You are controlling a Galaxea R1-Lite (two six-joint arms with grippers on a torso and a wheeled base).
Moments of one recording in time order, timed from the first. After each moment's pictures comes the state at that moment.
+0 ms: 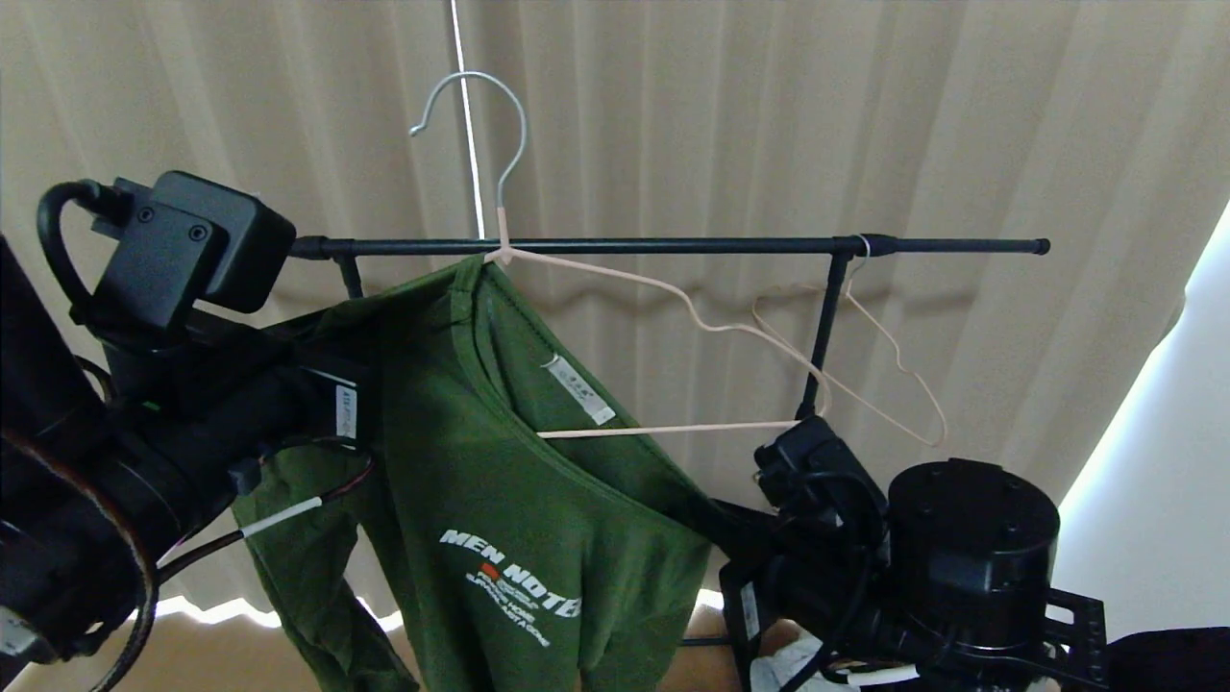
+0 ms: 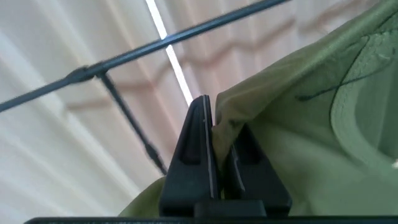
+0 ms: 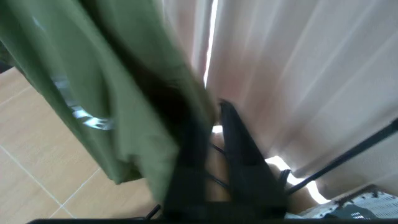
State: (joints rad) left arm -0.61 1.34 -0.64 -0.68 0.48 0.33; right arm 0.87 1.77 -0.52 -0.93 -0.28 0.11
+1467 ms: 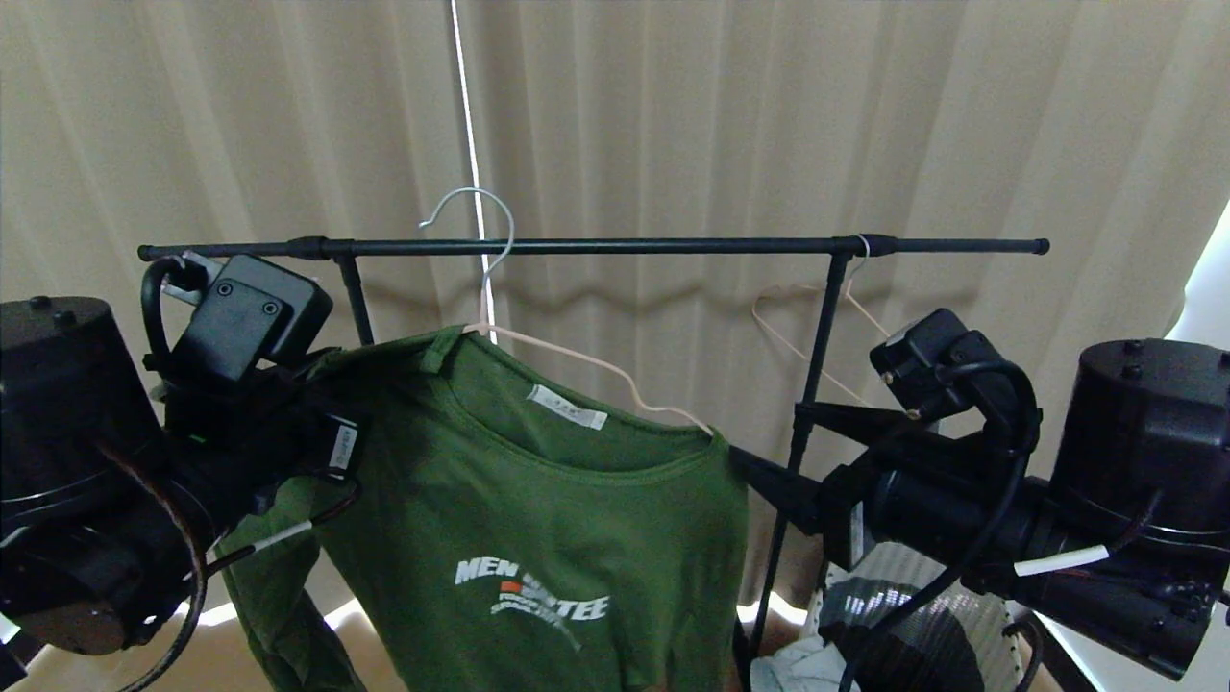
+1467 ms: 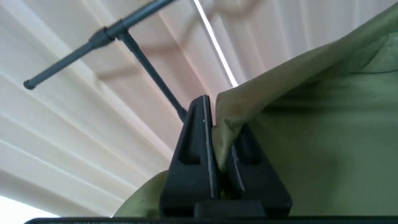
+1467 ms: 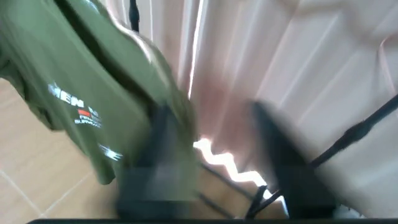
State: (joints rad) left arm -0.49 1.41 -0.56 -0.74 0.48 0.43; right arm 0.73 1.53 -0.62 -0.67 -0.14 -0.02
